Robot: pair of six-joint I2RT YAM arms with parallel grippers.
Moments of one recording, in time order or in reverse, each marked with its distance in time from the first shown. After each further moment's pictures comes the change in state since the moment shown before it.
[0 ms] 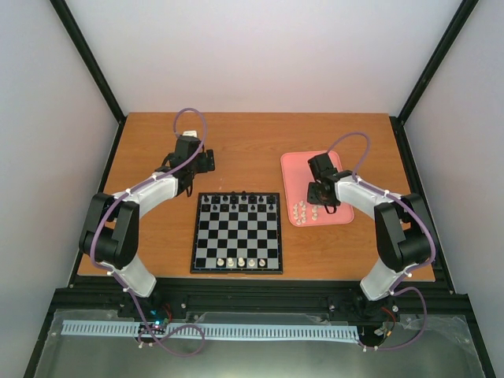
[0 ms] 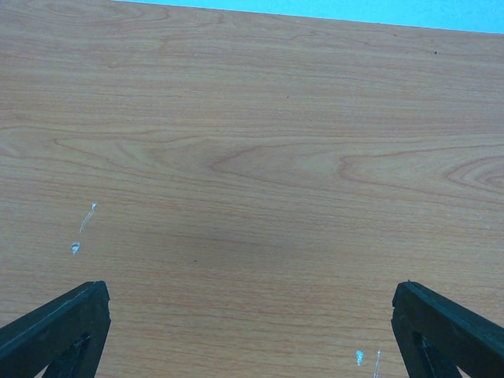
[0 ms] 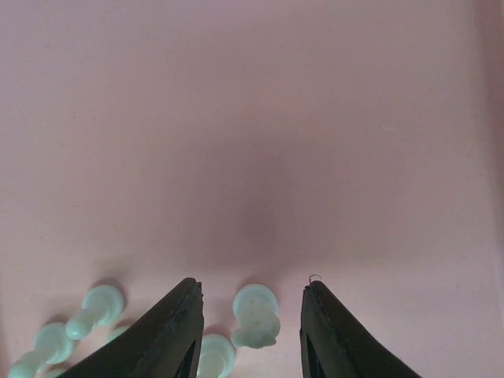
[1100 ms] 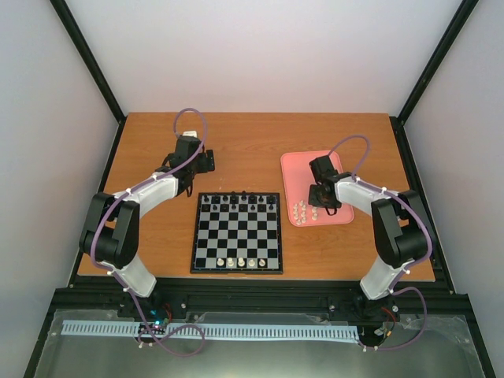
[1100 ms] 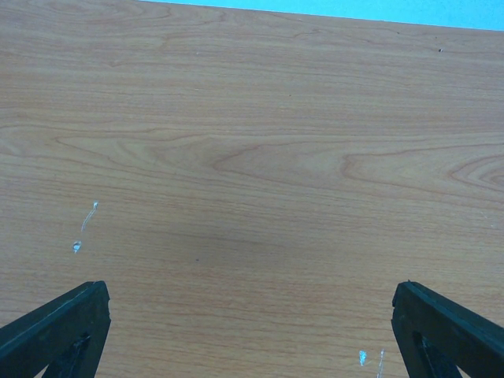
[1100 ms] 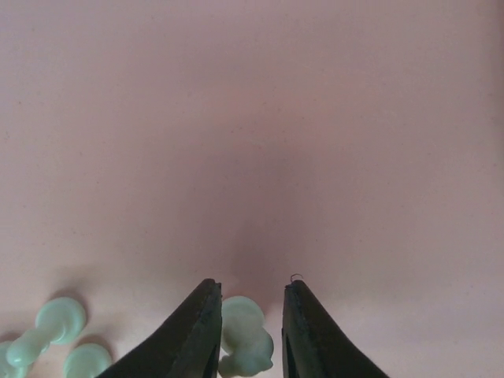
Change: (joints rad) left arm 0.000 0.003 0.000 0.000 -0.005 0.000; right arm -0.019 0.029 -0.028 0.026 -0.007 -0.005
